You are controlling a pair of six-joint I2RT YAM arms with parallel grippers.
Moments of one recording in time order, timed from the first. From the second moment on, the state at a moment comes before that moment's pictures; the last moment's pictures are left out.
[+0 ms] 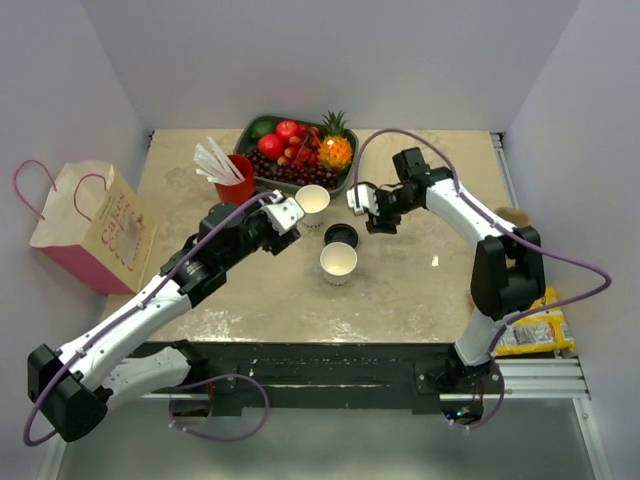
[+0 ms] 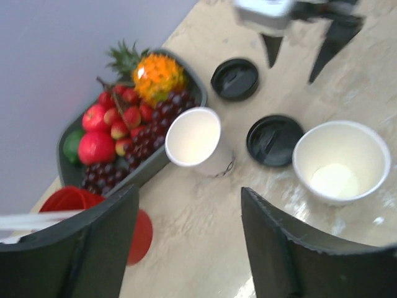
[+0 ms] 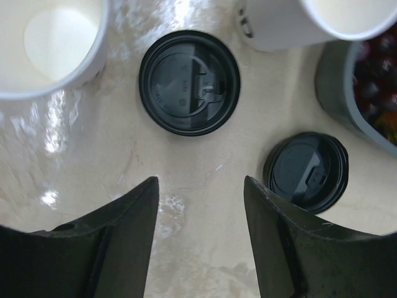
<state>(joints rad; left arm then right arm) -0.70 1.00 0.85 -0.07 0.01 0.46 0.31 1.74 1.41 -0.77 -0.63 -1.24</state>
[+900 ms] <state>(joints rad) -0.42 1.10 0.94 -0.22 0.04 0.35 0.33 2.02 1.53 -1.07 -0.59 -1.98</state>
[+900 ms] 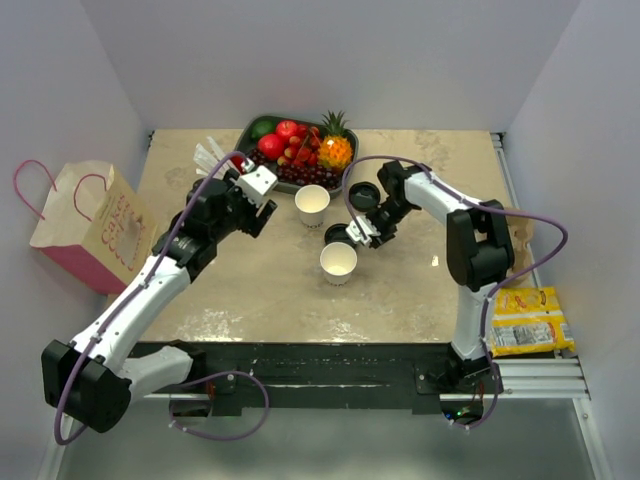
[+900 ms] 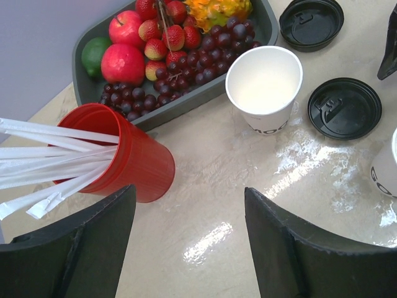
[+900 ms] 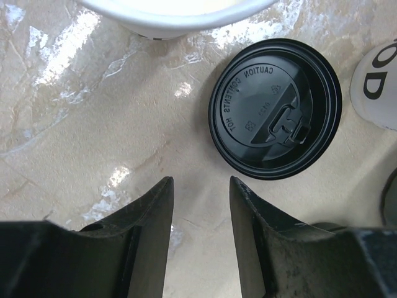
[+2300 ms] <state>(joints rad) -0.35 1.15 0.96 -0.23 0.12 0.32 0.39 2.04 1.43 -0.84 -0.57 -1.98</state>
